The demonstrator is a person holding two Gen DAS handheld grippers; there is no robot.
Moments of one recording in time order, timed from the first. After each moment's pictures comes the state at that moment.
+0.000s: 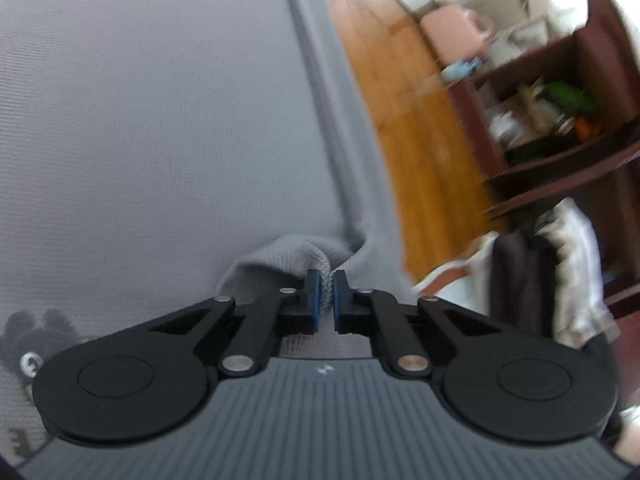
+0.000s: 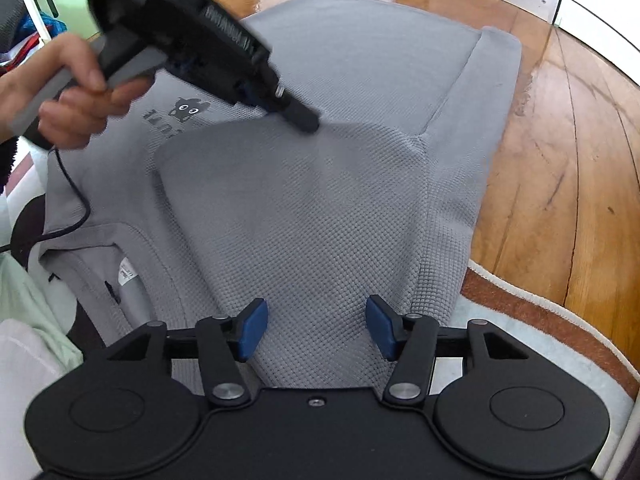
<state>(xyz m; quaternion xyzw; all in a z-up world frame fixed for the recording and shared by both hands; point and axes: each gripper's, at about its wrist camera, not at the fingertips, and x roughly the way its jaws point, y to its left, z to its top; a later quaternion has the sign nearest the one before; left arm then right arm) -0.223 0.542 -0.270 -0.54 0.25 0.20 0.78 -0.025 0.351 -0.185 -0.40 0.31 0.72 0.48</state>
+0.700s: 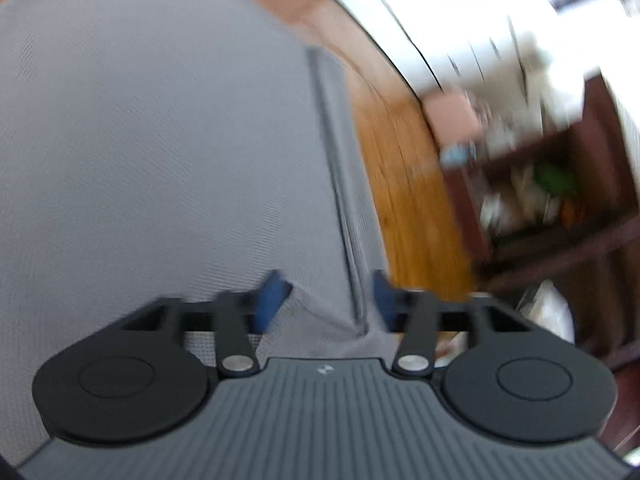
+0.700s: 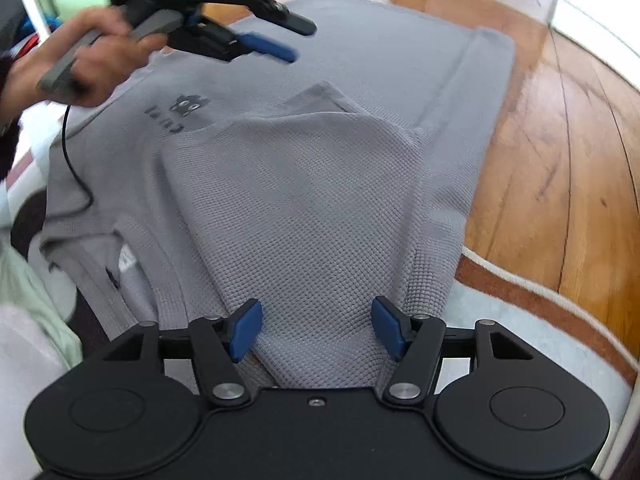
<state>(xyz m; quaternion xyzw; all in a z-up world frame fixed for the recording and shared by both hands) -0.248 0.561 -0.267 -0.51 0.18 0.26 0.80 -0.014 0.346 -0.181 -0.38 0.33 0.72 0.49</state>
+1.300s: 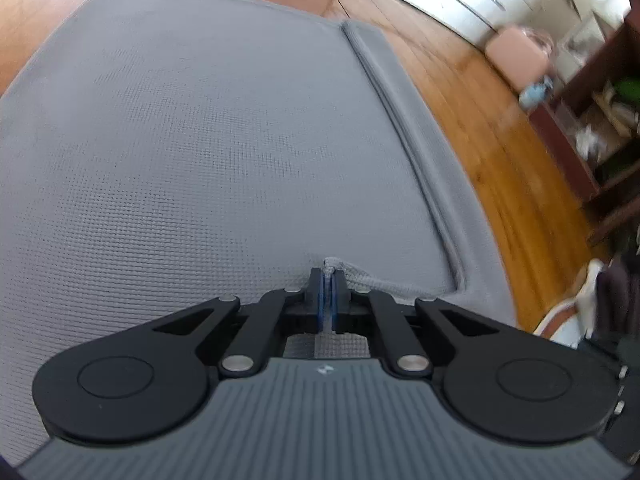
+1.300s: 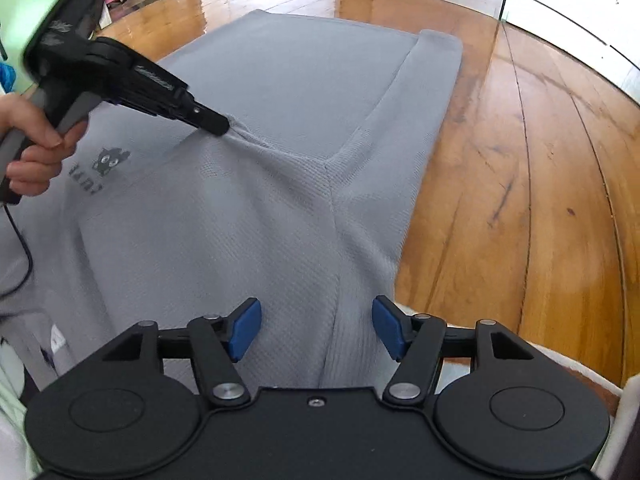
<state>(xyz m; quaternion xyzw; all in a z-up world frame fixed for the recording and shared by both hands) -0.230 0.552 -0.273 -0.41 0.29 0.36 0.79 0.009 0.386 -0.191 -0.37 0.31 0.68 0.55</state>
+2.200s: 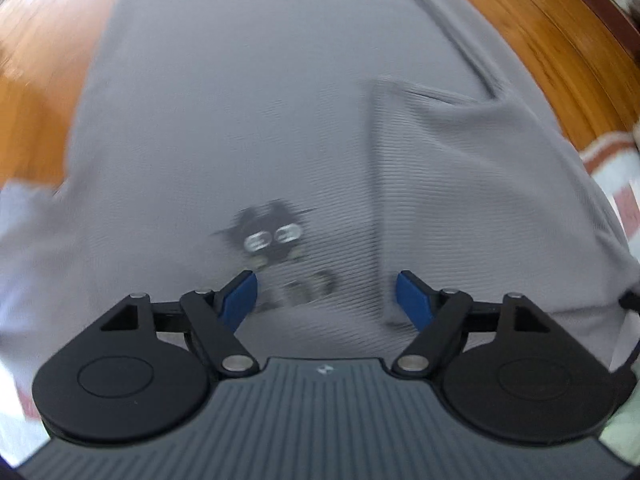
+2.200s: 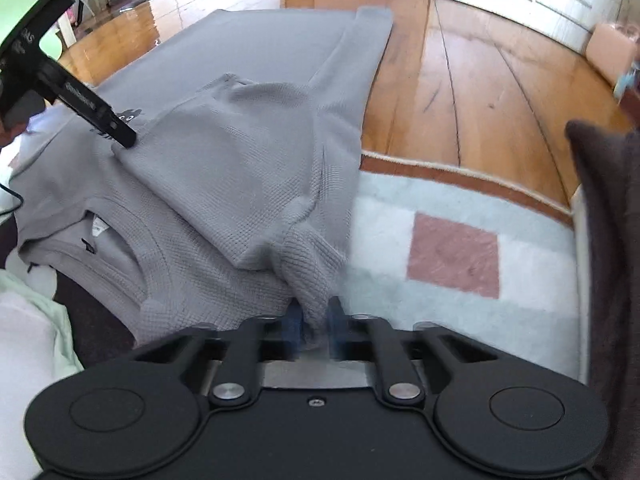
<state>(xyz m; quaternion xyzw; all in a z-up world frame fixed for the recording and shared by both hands) -0.270 0.468 -0.247 -0.33 0.49 0.39 0.71 0.006 0.254 -0.181 -0.33 0.34 0.63 0.61</state>
